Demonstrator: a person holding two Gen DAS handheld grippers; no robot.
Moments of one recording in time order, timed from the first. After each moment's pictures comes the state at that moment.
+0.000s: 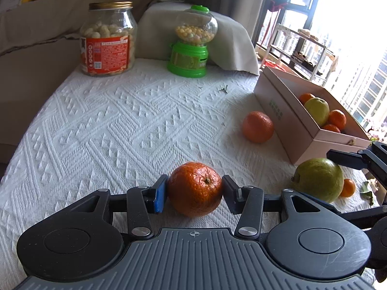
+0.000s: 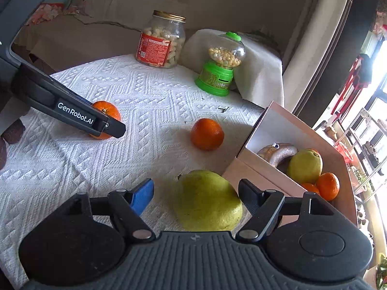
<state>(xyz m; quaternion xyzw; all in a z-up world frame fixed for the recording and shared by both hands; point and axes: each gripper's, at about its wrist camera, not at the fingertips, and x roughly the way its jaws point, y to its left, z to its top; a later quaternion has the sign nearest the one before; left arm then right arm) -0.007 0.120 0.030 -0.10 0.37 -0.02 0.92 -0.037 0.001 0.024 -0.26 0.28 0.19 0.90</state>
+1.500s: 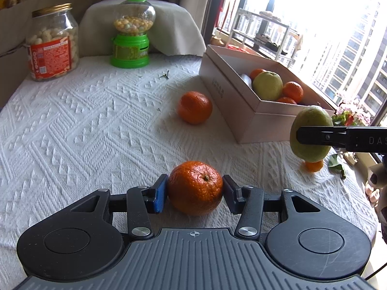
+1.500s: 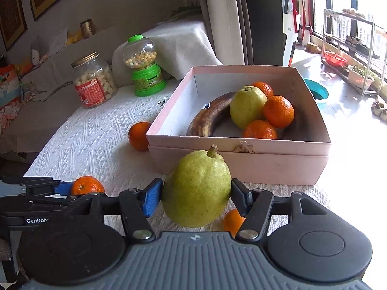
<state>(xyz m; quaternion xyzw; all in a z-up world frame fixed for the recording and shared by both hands) -0.008 0.068 0.026 -0.06 0.38 -0.10 0.92 -0.004 -0.124 0.049 0.04 0.36 0.15 0.92</state>
